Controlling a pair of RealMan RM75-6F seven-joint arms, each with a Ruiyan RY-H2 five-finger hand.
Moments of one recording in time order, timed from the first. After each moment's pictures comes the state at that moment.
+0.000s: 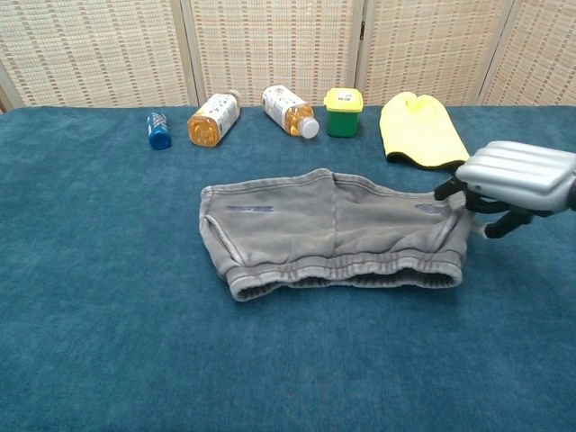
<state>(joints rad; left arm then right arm) -0.07 -1.16 -0.07 -1.61 1.46 1.53 0.16 0.66 -1.55 -0.09 -0.90 -1.71 1.11 0.10</state>
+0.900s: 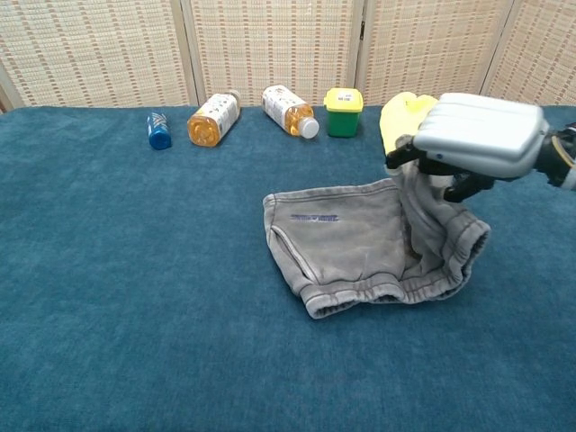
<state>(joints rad) -0.06 -1.14 -0.07 -1.60 1.44 1.53 0.14 0.79 -1.56 -0.06 -0.88 -1.89 1.26 0.05</state>
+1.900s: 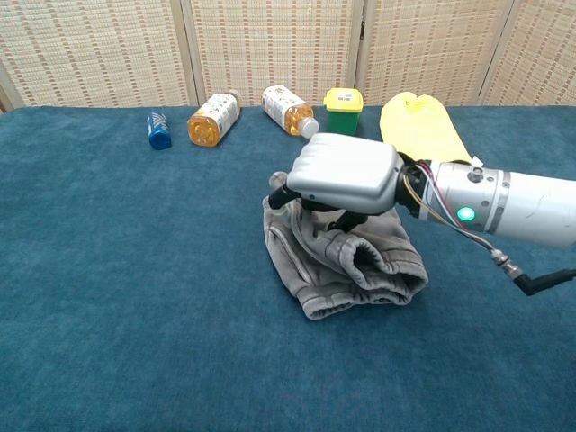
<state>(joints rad) -0.06 -1.14 -0.07 -1.59 1.43 1.52 0.13 0.97 -1.82 -0.06 -0.73 -1.89 1.19 0.11</state>
